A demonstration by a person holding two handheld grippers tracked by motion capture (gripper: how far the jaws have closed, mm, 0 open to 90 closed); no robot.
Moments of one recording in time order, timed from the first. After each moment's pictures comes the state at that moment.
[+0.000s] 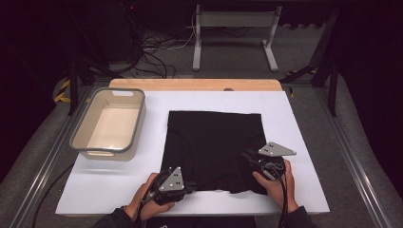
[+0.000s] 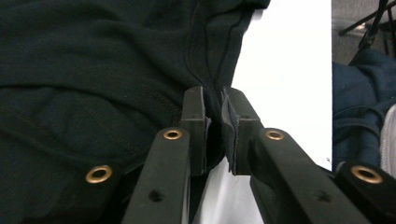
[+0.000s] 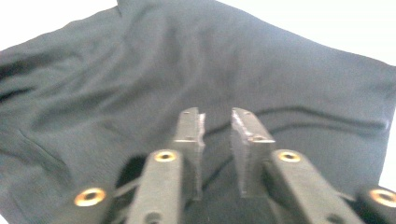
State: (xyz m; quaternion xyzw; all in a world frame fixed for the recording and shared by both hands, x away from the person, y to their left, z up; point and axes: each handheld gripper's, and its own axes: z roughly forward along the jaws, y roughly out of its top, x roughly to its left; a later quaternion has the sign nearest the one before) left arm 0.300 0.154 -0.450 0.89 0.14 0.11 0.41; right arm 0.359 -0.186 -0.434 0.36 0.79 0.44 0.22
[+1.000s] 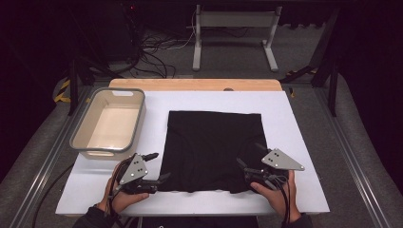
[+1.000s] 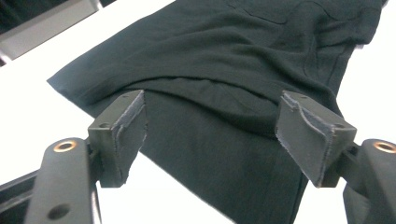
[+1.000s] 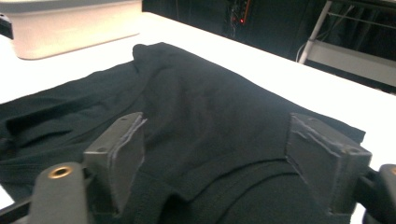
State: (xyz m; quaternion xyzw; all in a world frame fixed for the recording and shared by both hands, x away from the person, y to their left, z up) left arm 0.303 0.233 -0.430 0.82 0.23 0.24 0.46; right arm 0.324 -0.177 -0.412 0.32 0.75 0.49 0.30
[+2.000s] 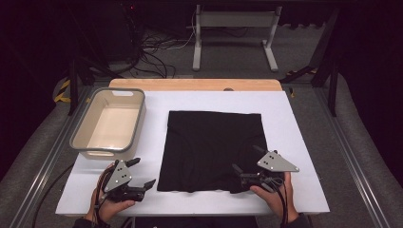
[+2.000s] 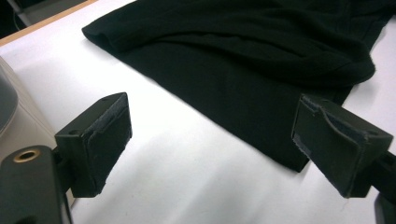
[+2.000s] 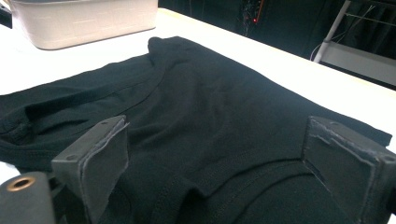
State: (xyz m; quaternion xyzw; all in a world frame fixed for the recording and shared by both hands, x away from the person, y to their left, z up) left arm 0.288 0.268 -0.451 0.81 0.28 0.24 0.45; right arm 0.325 -0.171 -0.421 0.30 0.77 0.49 0.28
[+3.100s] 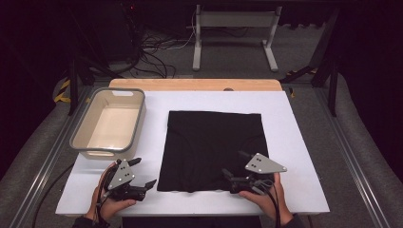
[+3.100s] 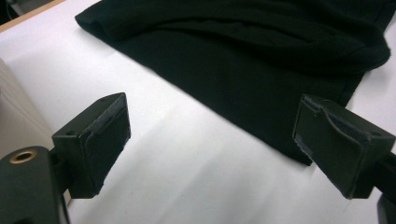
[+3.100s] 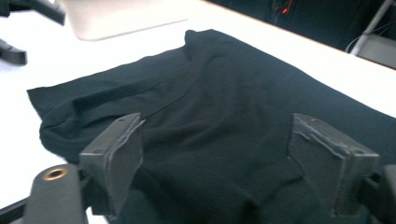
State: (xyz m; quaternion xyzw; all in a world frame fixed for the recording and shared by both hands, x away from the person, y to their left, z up) left arm 0.294 0.267 -0.455 0.82 0.29 0.24 0.43; right arm 0.318 -0.141 -0.423 0.27 0.80 0.48 0.24
